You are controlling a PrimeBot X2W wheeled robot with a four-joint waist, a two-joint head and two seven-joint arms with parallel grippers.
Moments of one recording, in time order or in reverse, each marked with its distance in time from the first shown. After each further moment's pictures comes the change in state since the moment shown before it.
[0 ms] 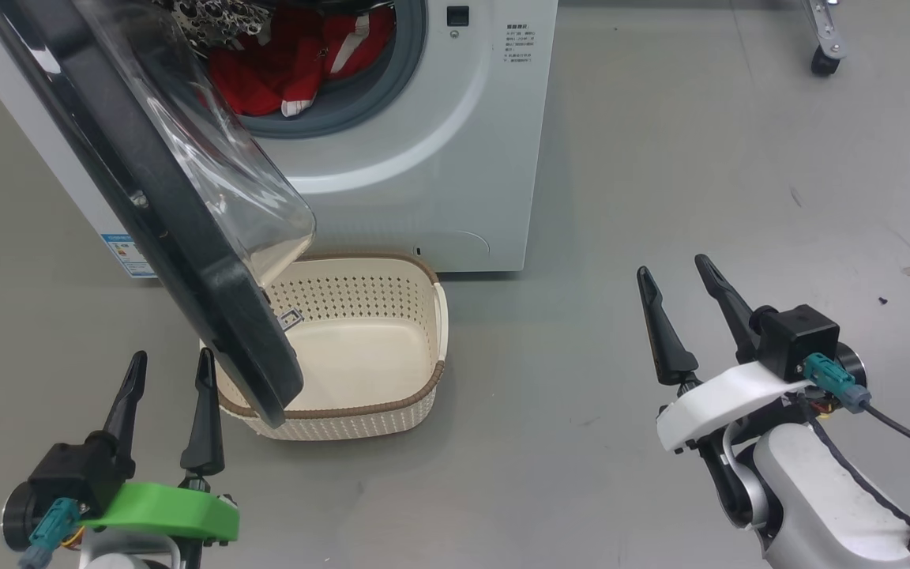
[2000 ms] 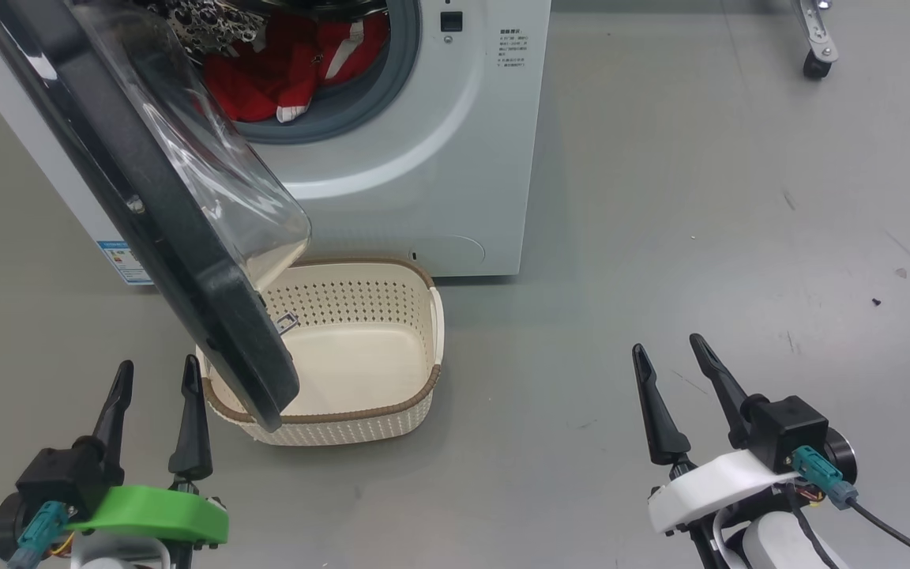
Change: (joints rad) left arm -0.001 0.000 0.027 0.032 -0.010 0.000 0.000; right arm 0.246 0.123 -0.167 -0.093 -0.202 -0.007 0.000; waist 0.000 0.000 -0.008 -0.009
